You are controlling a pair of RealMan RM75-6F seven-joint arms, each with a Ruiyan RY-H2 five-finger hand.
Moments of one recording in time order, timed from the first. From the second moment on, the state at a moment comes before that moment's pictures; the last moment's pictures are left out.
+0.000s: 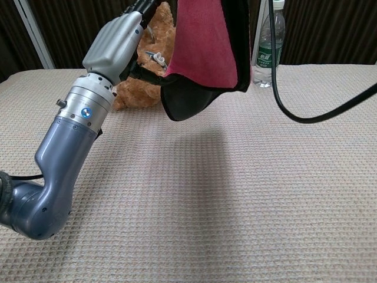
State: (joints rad) left arm -0.97 -2.25 -0.34 -0.36 1.46 1.52 -0.30; right arm 1.17 -1.62 0.79 -2.02 -0.53 1.73 -0.95
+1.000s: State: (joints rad) left arm -0.91 -2.18 -0.33 -0.39 1.40 1.48 -0.35; right arm 1.13 -1.57 0.75 -2.03 -0.51 1.71 -0.88
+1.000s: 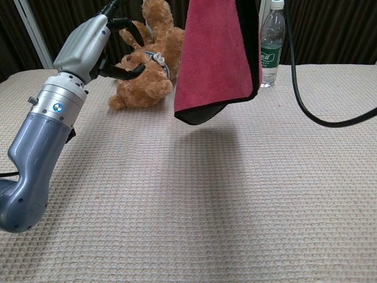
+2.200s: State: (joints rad) left arm -0.92 -1.85 -0.01 -0.69 1.75 1.65 -0.21; right arm 1.20 -1.62 0.72 -1.95 -0.50 1.75 -0.90
